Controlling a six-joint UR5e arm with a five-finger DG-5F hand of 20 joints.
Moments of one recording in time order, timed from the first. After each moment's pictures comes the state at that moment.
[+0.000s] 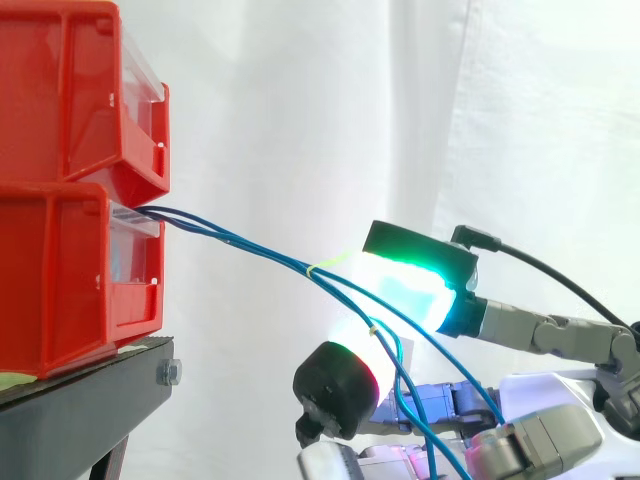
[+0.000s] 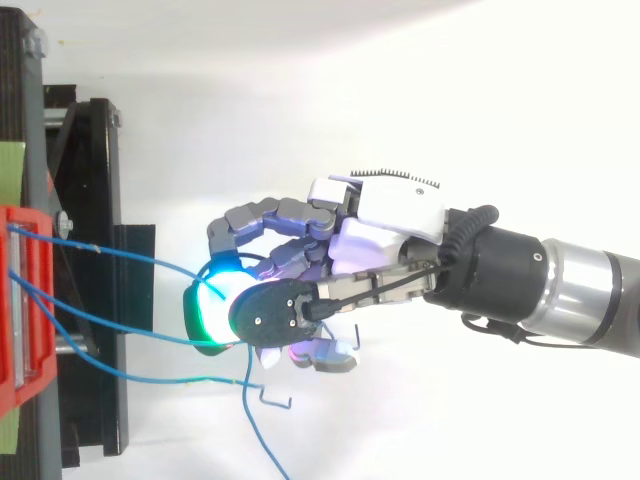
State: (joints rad) arm 0.24 -2.34 -1.35 -2.64 -1.13 0.54
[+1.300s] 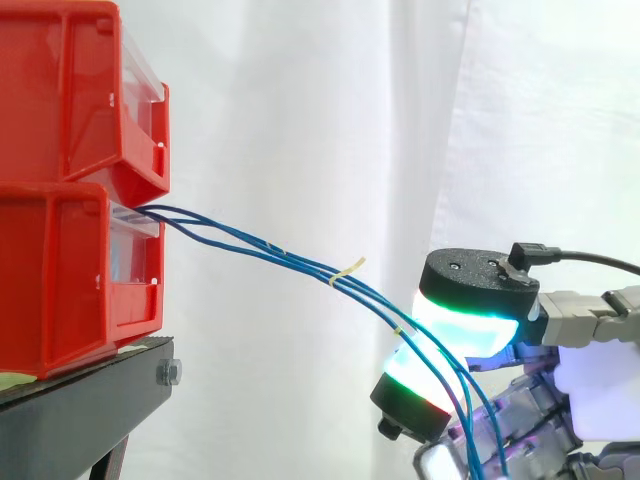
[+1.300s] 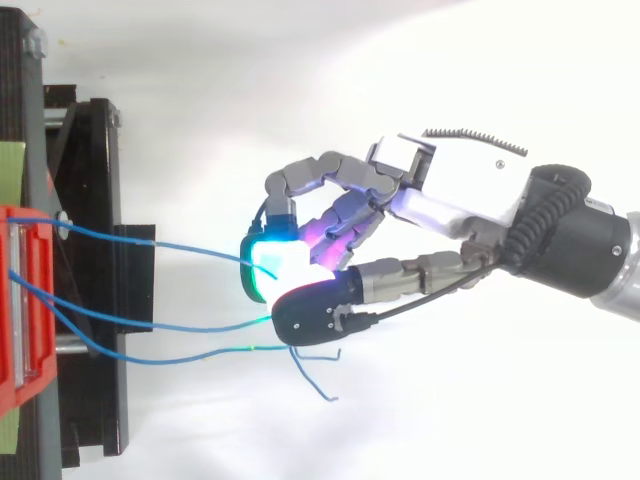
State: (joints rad) arm 0.23 -2.22 -1.46 -2.67 -1.03 0.02
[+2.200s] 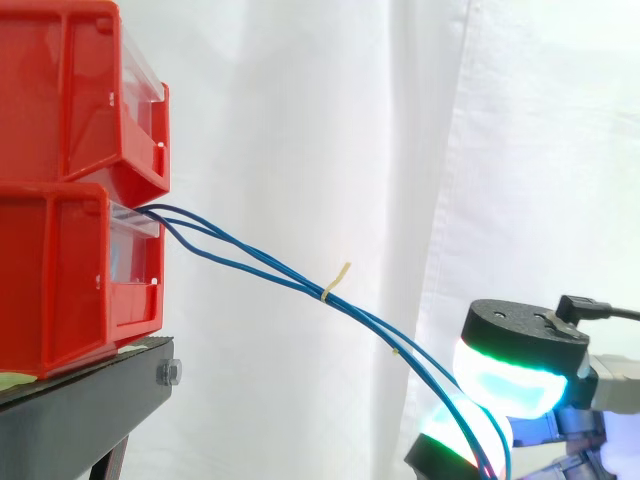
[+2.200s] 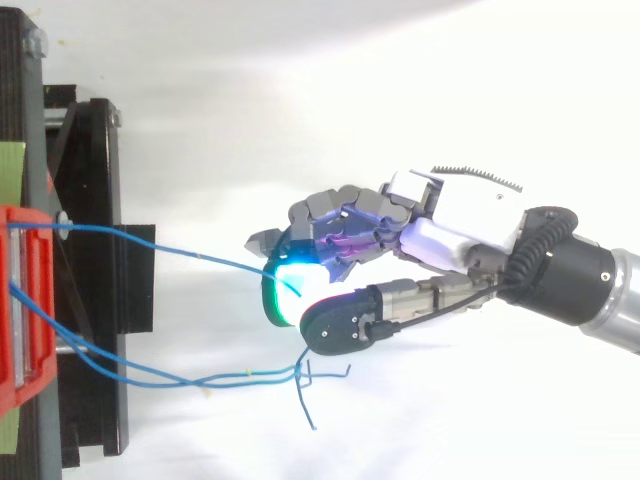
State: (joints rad) arm 0.28 -2.25 -1.54 -2.57 -0.96 0.21
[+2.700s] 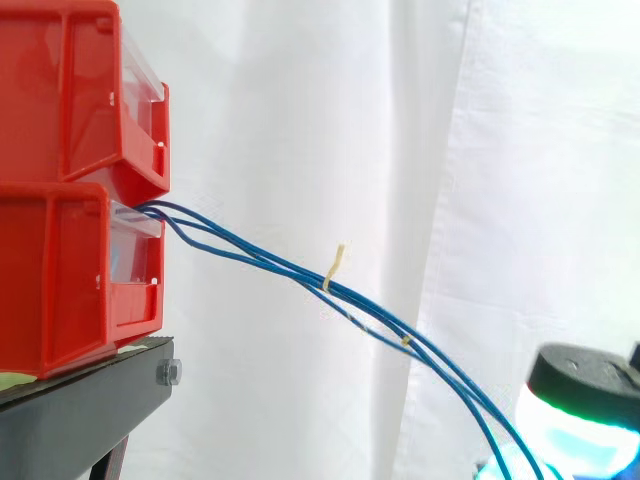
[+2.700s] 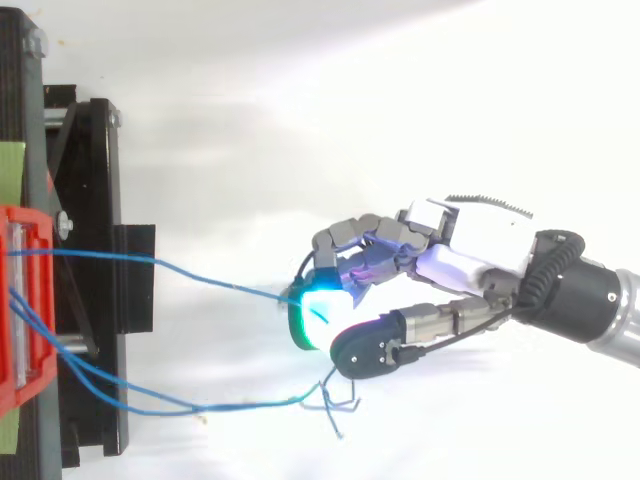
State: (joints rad) arm 0.32 -2.25 -1.63 -2.45 -0.94 0.21
